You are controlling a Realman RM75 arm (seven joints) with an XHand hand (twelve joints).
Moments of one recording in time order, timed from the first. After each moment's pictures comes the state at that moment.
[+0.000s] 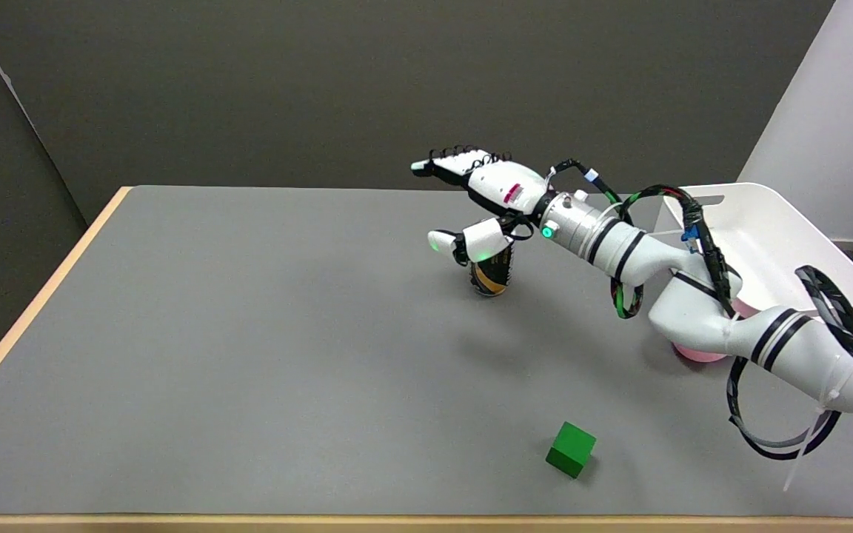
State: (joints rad) arm 0.47 -0.84 -2.16 1.27 -0.01 0.29 1.08
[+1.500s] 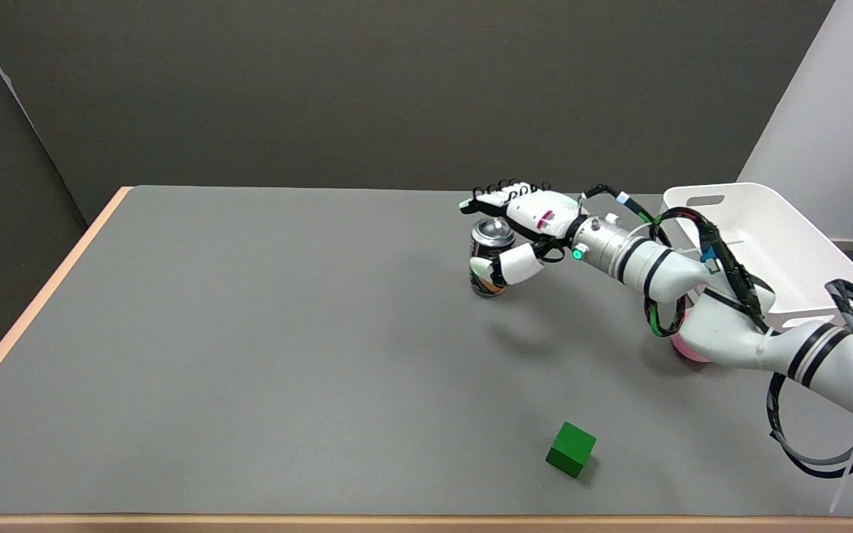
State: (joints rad) arm 0.36 -0.76 -2.12 1.32 -0.05 0.13 1.08
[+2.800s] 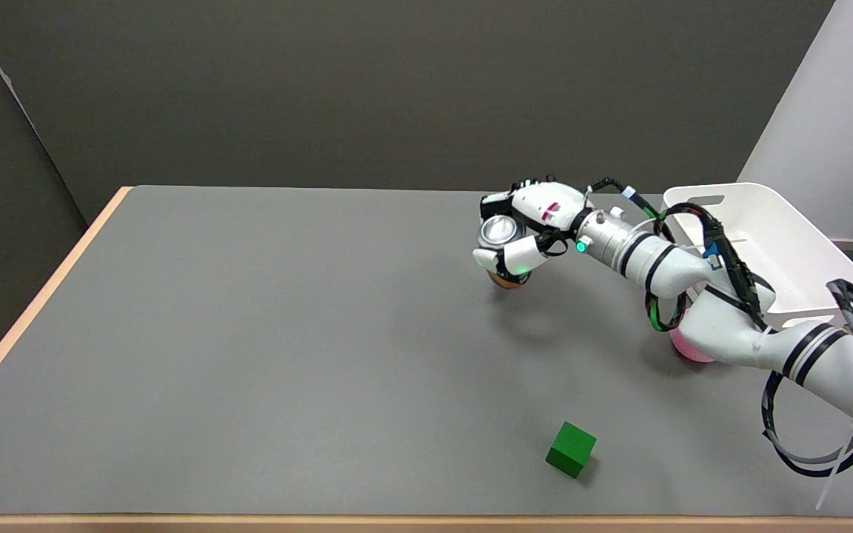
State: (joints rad) arm 0.36 -0.78 -2.06 1.28 -0.08 0.16 1.08
